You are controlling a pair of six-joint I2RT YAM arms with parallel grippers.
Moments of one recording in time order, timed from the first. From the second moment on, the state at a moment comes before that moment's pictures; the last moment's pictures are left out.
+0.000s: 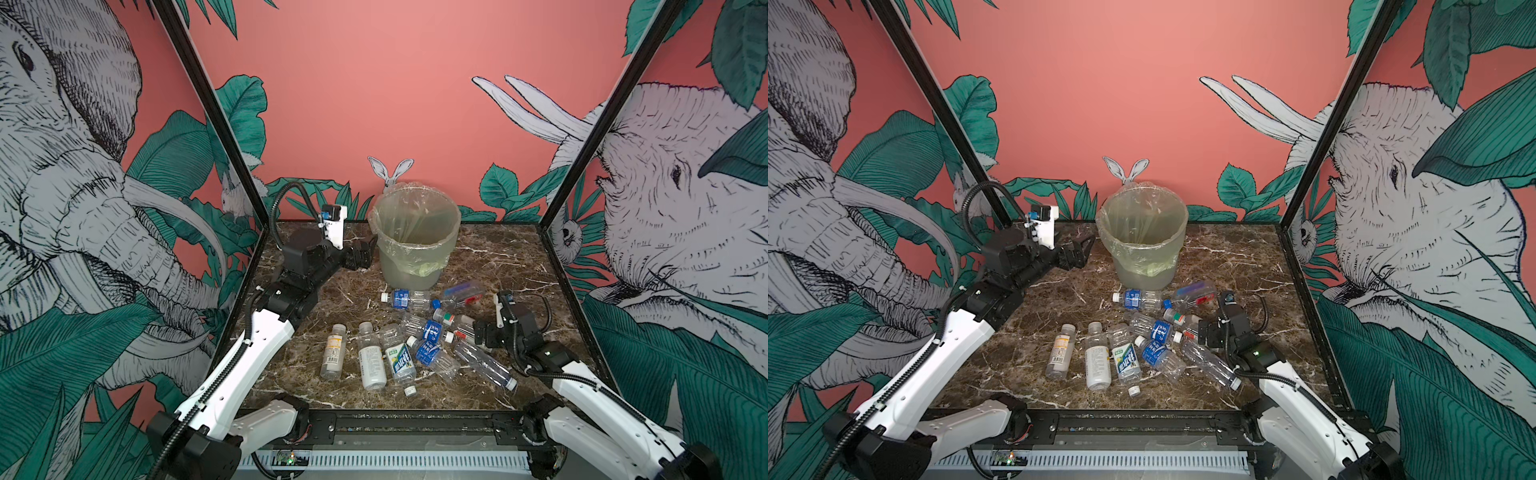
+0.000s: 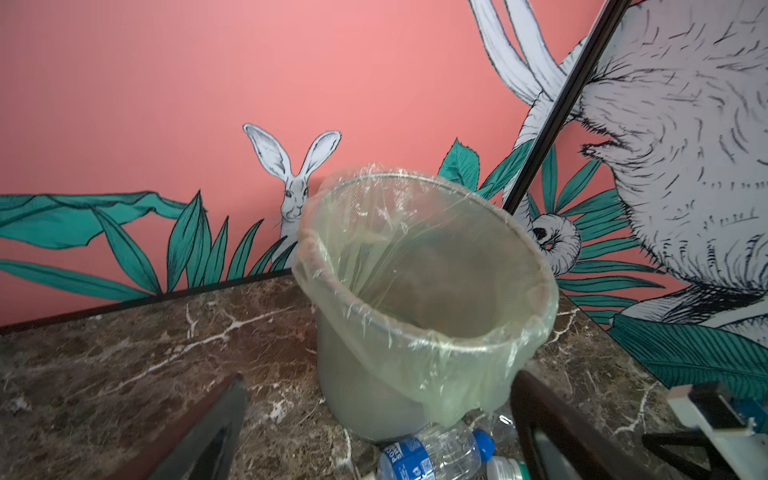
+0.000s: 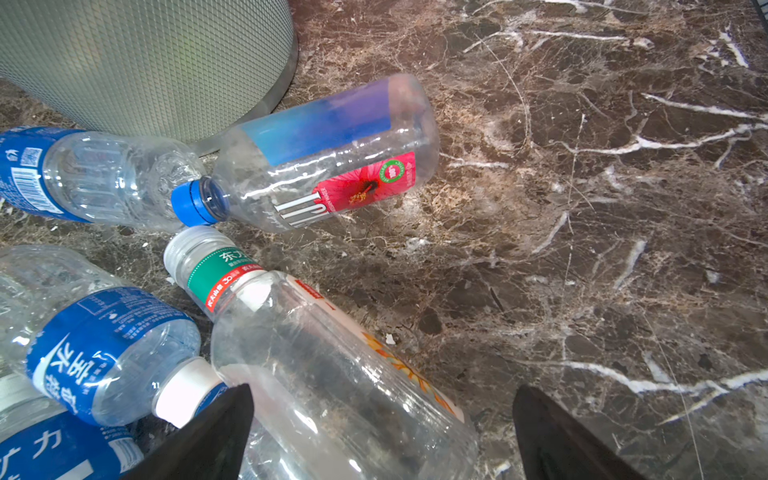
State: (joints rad) left arm -0.43 1.07 1.06 -0.19 0.11 -0.17; right arm 0.46 0.82 0.47 -0.43 0.20 0.32
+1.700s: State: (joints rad) left arm -0.43 0.85 0.36 -0.04 0.03 -0.18; right arm 0.60 1.43 0.86 -0.74 0.30 0.23
